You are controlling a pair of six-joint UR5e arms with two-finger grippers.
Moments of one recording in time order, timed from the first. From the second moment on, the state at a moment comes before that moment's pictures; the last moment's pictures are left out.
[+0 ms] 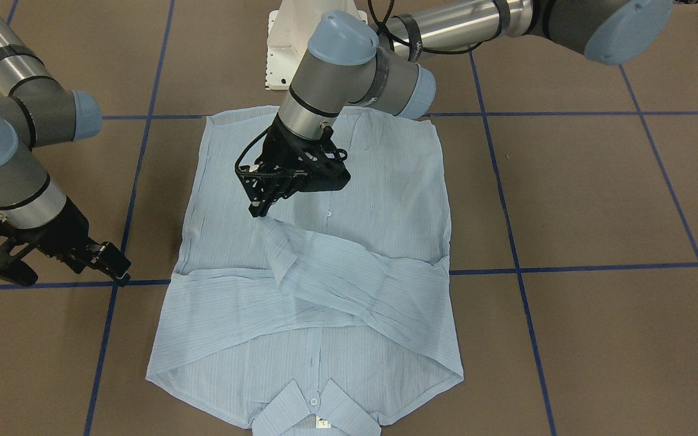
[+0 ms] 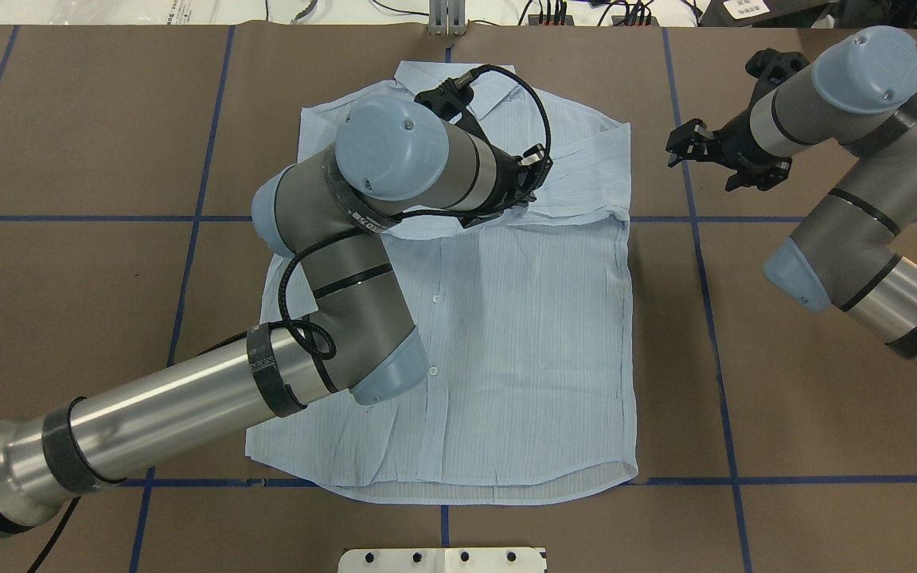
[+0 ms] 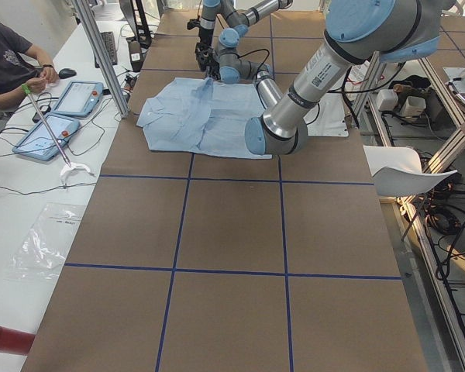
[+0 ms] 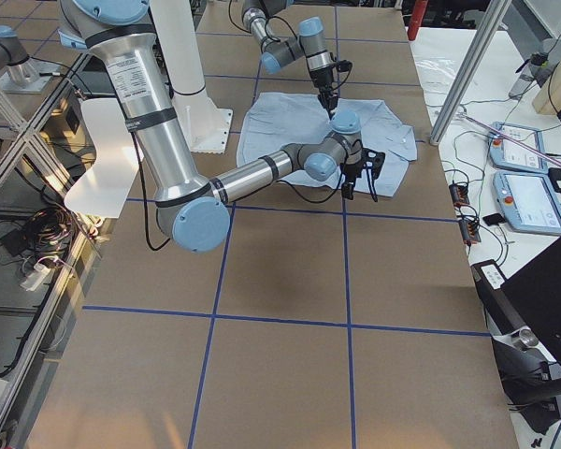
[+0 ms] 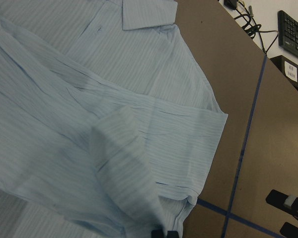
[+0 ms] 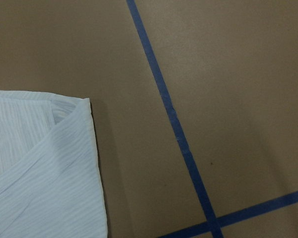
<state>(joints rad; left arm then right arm) -0.54 -2.53 -1.38 -2.14 -1.73 -1.79 0.94 -1.22 1.58 -1.14 2.02 1.31</state>
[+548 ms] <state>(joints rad) -0.50 -2.47 -1.55 -2.03 -1.71 -1.75 0.88 -1.36 1.77 -1.14 2.03 1.35</state>
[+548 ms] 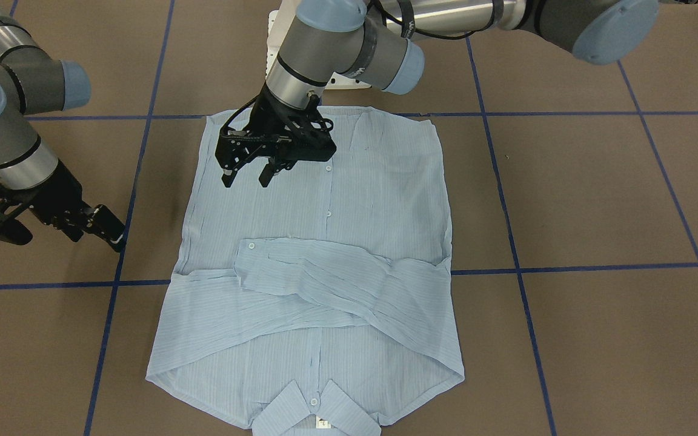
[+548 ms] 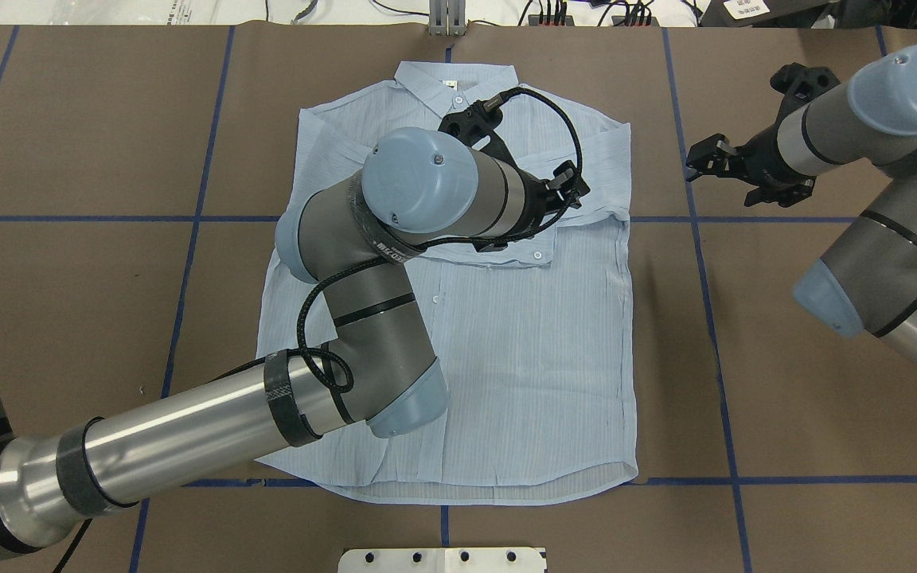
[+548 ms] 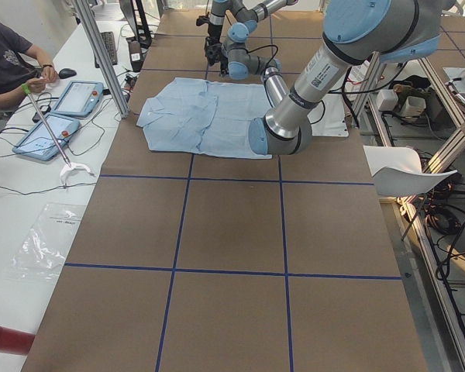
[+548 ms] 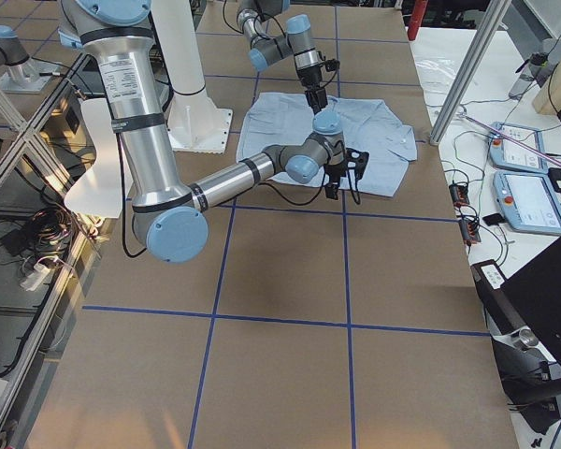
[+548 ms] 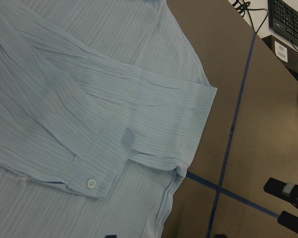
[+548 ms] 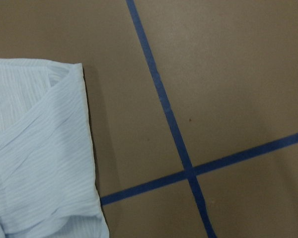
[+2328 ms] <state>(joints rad) -0.50 -2.09 -1.90 -1.93 -1.71 -1.41 0.09 -1.47 2.10 -1.51 1.39 2.16</state>
